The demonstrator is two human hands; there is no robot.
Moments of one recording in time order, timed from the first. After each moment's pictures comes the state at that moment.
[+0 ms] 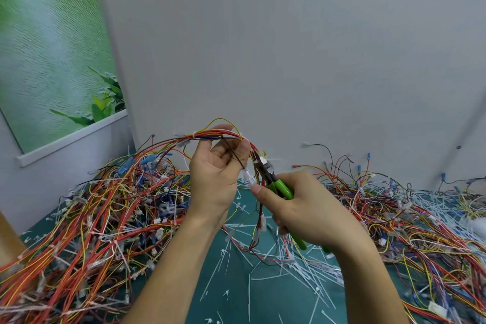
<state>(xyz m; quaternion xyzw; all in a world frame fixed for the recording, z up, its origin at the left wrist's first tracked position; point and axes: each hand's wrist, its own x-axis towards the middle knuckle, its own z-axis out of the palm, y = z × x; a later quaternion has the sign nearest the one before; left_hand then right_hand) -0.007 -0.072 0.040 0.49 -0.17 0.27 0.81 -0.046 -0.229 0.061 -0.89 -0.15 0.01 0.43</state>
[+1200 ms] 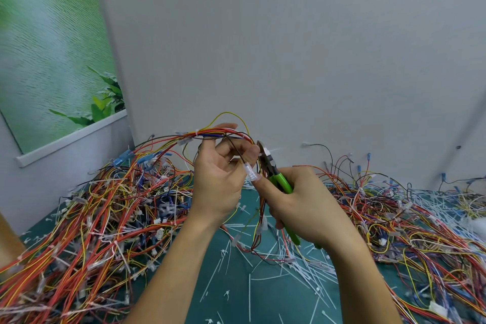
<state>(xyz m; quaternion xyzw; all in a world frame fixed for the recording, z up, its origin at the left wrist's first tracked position) -0.008 -0.071 0.040 0.53 -0.23 0.27 0.77 -0.045 -0.221 0.061 -0.87 -0.15 -0.05 0.47</state>
